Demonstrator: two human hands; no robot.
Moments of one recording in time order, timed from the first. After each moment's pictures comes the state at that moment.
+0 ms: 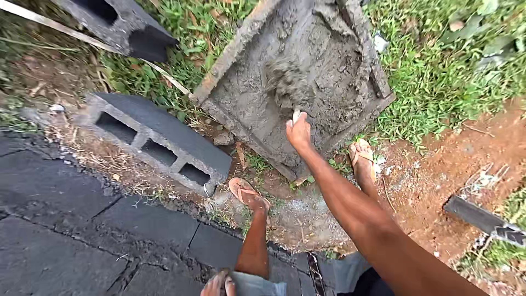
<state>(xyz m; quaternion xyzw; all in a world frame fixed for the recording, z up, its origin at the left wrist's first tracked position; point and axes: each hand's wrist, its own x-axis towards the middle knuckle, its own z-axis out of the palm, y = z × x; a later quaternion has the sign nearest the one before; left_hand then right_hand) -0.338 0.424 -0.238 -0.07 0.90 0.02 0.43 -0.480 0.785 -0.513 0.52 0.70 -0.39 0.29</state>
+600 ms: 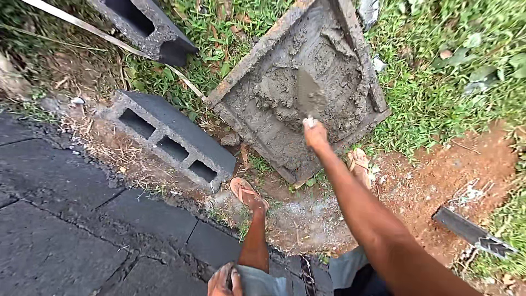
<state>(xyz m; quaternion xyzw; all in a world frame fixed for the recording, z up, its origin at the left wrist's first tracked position) -0.330 0.434 -0.237 -0.12 0.89 0.04 0.43 -0.480 0.825 -0.485 0.52 0.66 -0.43 0.32</state>
